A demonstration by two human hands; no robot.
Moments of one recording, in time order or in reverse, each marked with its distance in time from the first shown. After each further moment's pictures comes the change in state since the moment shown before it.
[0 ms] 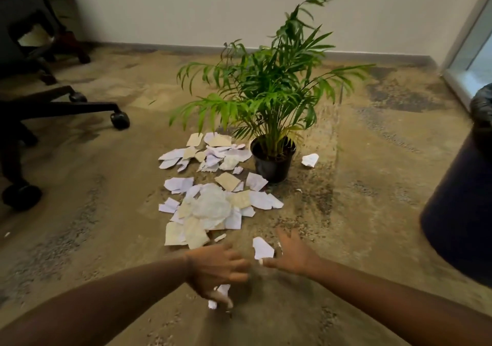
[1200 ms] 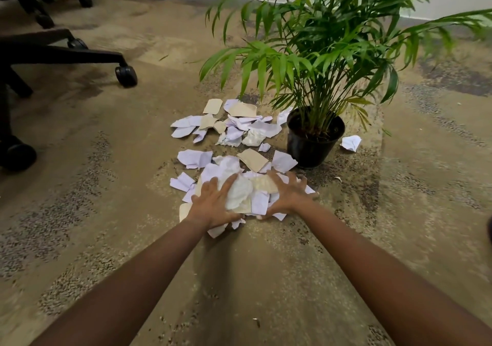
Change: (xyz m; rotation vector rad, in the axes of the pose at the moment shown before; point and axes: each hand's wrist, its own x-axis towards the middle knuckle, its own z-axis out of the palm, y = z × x) left_hand 0.005 -0.087 0.061 -0.782 0.360 -1.059; right_hand 0.121 -0.060 -0.026 -0.118 0.033 0.029
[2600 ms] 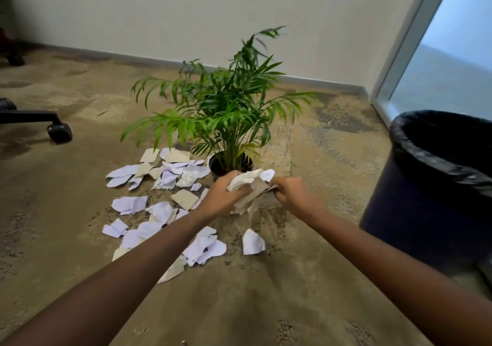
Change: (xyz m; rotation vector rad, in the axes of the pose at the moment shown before) left_hand -0.038 0.192 -0.079 -0.856 0.125 0.462; right_hand -0.136 0.113 -0.109 0.036 0.634 -0.193
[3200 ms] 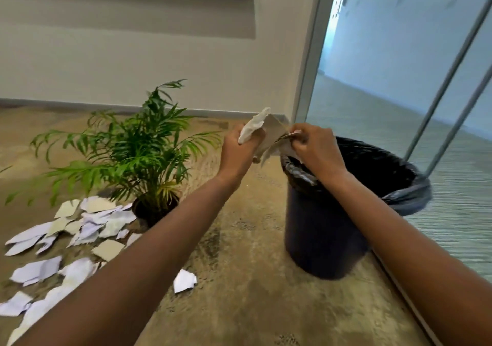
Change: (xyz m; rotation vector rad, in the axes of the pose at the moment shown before) left_hand 0.032 0.210 0.114 -0.470 0.068 0.255; right_hand -0.066 0.071 -0.207 0.020 0.682 0.171
